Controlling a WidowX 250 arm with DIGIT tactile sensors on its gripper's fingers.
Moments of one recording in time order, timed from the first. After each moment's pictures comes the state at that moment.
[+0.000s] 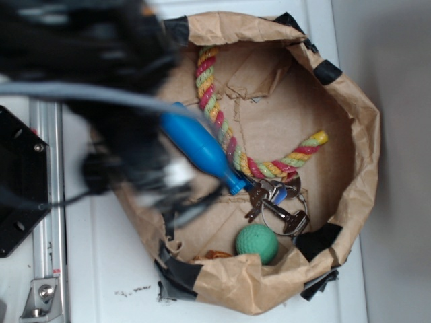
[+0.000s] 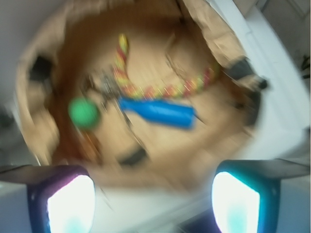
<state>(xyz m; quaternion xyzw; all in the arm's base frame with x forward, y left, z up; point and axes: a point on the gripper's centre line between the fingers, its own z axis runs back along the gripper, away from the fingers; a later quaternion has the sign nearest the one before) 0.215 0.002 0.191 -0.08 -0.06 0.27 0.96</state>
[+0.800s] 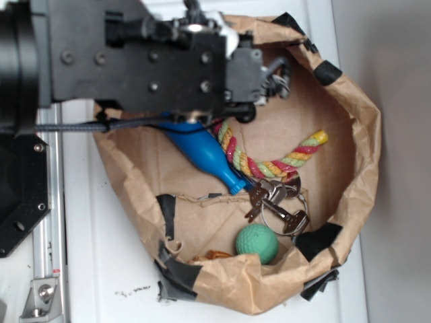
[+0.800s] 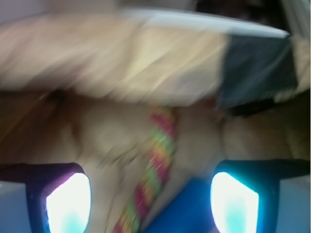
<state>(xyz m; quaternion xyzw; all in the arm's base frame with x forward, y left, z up) 0.246 0.058 0.089 0.08 -0.14 0.67 0.72</state>
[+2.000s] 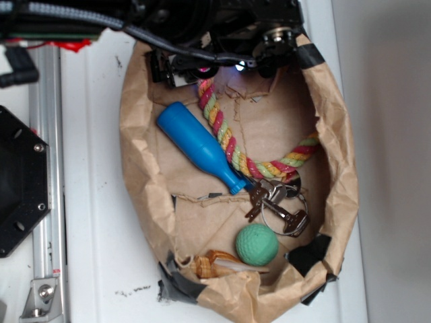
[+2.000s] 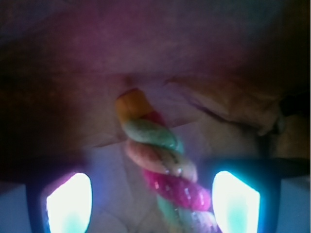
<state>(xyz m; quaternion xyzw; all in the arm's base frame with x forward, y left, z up) 0.267 0.095 0.025 0.09 0.00 0.76 0.64</state>
